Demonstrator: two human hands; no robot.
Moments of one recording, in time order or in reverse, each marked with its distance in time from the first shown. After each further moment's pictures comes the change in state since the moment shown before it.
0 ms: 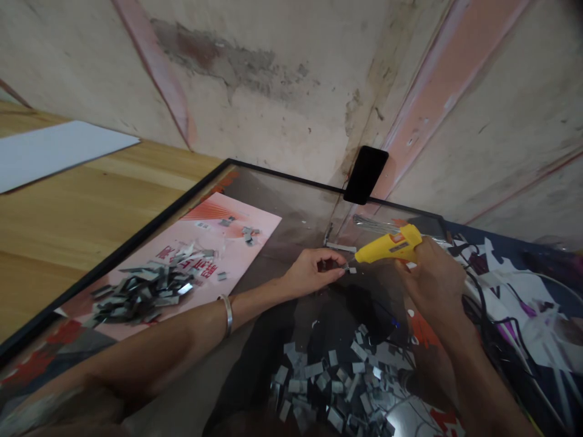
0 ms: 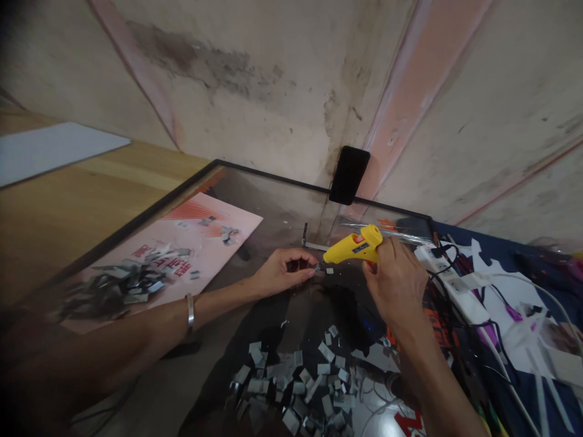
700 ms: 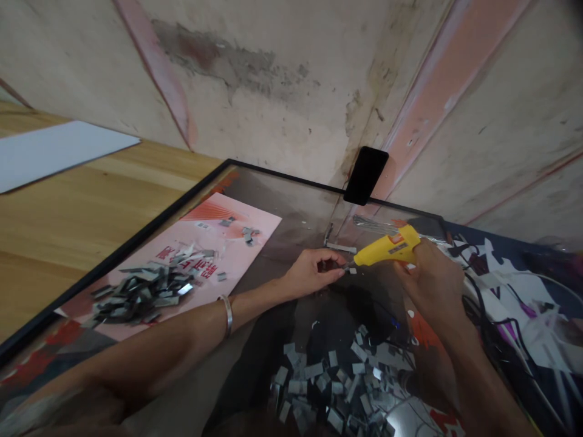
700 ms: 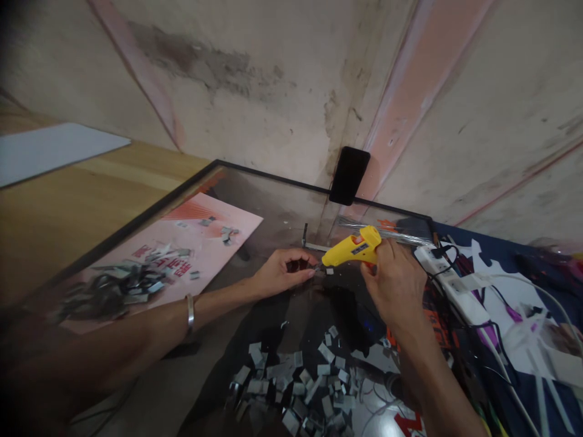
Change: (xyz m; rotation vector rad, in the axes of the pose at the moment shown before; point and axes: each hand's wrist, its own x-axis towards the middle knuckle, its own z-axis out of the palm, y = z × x) left_hand 0.000 -0.002 -0.001 0.021 -0.003 0.012; right_hand -0.001 -0.001 -0.001 -0.009 -0.020 0.003
